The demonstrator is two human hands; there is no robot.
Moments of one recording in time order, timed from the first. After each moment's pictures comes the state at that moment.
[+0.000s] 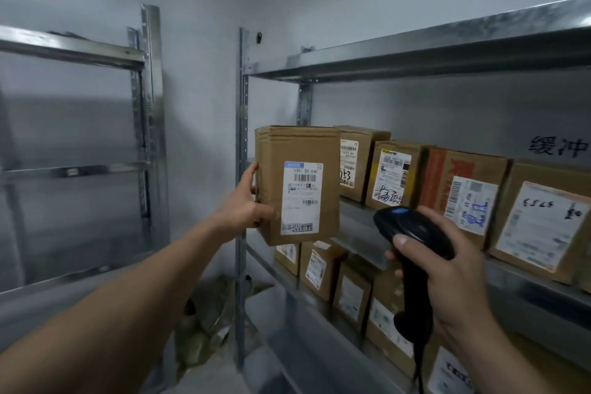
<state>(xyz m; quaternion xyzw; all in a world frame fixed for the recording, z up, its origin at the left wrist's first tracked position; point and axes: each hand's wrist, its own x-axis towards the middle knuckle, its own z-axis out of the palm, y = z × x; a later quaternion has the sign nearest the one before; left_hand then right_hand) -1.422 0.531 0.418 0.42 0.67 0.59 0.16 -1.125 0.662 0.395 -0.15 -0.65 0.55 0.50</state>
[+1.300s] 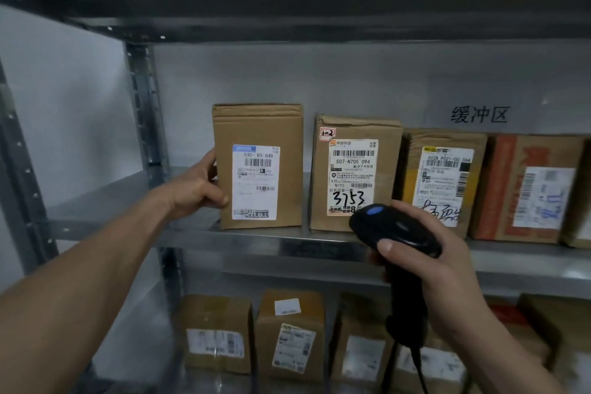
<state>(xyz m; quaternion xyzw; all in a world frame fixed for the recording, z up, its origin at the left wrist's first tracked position) -1.779 0.861 0.437 0.62 0.47 0.47 0.42 -1.419 0.742 0.380 -0.34 -0.59 0.37 0.63</state>
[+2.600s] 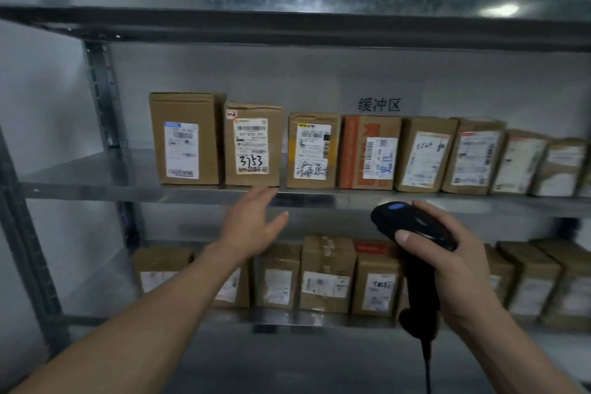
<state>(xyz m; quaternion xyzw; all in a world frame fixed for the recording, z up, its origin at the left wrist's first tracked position) -1.504 0.686 0.365 0.75 0.55 0.36 0.00 -1.223 0.569 0.372 -0.42 -0.52 0.33 0.66</state>
